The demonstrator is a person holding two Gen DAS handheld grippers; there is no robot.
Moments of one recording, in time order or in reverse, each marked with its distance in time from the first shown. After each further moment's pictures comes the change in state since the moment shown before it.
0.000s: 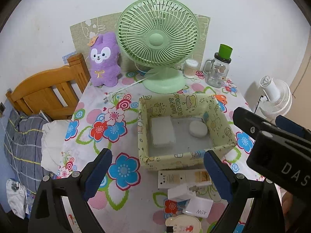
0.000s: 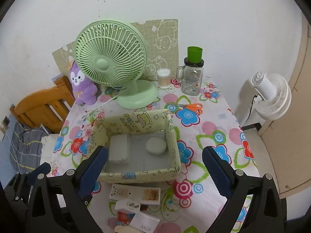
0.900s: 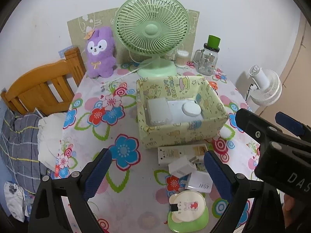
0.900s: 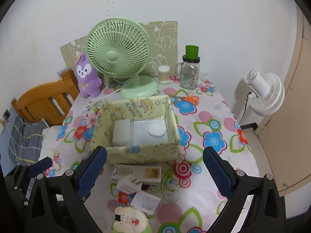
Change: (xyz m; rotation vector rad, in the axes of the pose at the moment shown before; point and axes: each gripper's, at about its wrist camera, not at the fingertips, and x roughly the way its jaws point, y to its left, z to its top) left arm -0.017 0.013 -0.045 0.042 0.025 -0.068; right arm -0.032 0.008 -0.052 -0.024 -0.016 -0.022
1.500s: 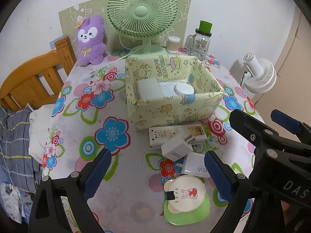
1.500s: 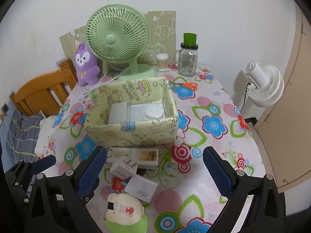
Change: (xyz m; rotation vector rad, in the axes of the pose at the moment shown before) left arm 0.020 -0.007 -0.035 0.030 0.046 -0.049; right arm 0.011 -0.004 -0.041 -0.007 0.032 -0.007
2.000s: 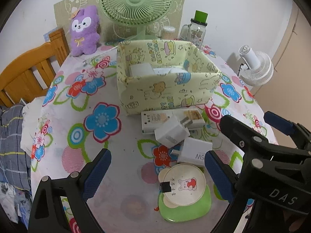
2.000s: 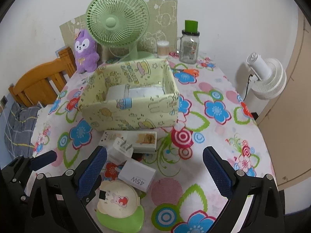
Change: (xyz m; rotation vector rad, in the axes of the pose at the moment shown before) left arm 0.019 -0.004 -0.025 0.004 0.031 -0.038; right arm 0.020 -0.003 -0.033 -0.008 0.047 0.004
